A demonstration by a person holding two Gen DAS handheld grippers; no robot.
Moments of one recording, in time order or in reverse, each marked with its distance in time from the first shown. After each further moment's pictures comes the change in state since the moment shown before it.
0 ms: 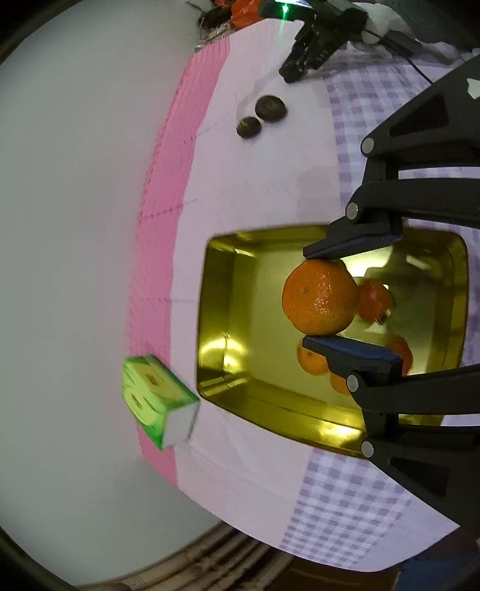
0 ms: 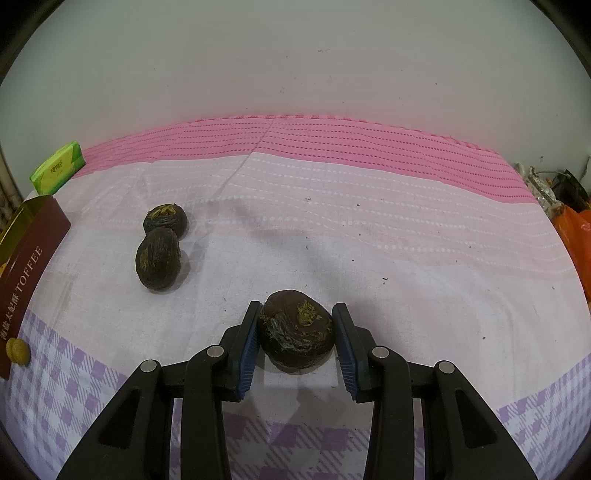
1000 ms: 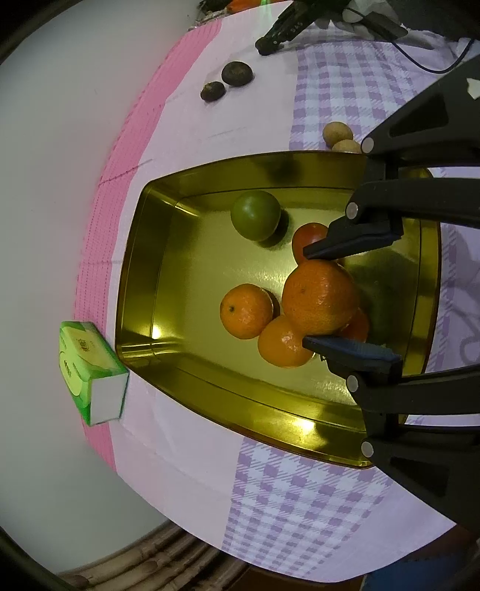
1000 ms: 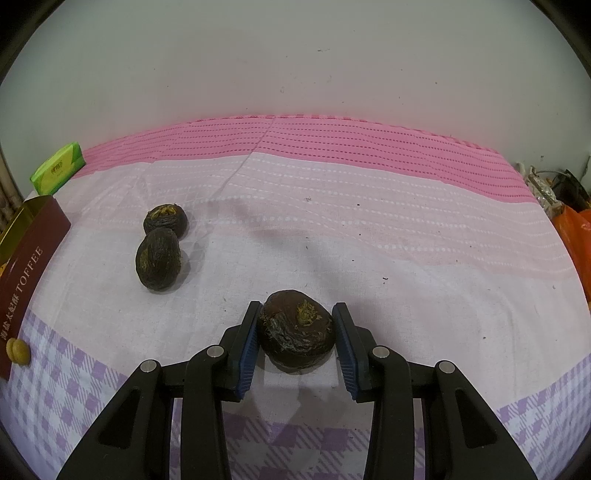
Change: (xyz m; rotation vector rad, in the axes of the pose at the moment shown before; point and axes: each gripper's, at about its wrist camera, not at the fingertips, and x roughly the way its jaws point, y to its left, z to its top) left arm 0.029 0.030 -0.036 -0.068 0.131 0.024; right arm 0.000 0.000 0.000 -0.001 0.000 -0.004
